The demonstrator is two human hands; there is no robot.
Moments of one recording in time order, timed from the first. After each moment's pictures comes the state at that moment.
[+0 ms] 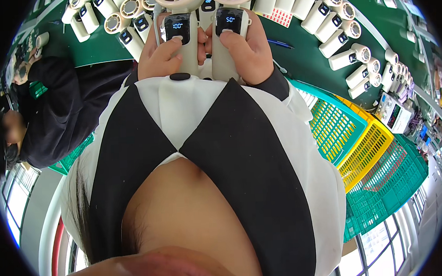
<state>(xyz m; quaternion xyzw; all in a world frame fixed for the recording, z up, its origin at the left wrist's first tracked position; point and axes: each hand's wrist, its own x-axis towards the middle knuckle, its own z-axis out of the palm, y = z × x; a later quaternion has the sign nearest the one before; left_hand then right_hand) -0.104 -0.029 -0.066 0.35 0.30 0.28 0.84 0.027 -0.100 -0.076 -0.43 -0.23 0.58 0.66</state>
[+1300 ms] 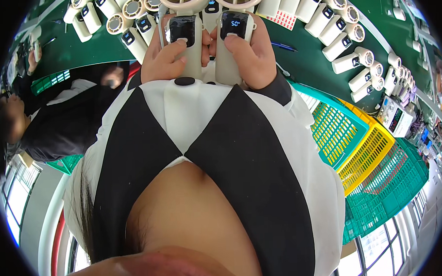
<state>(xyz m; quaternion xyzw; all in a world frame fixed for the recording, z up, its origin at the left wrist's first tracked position) -0.100 -0.030 -0.067 0.35 0.31 0.29 0.84 0.028 -0.100 -0.083 -0.40 -0.21 0.59 0.67</state>
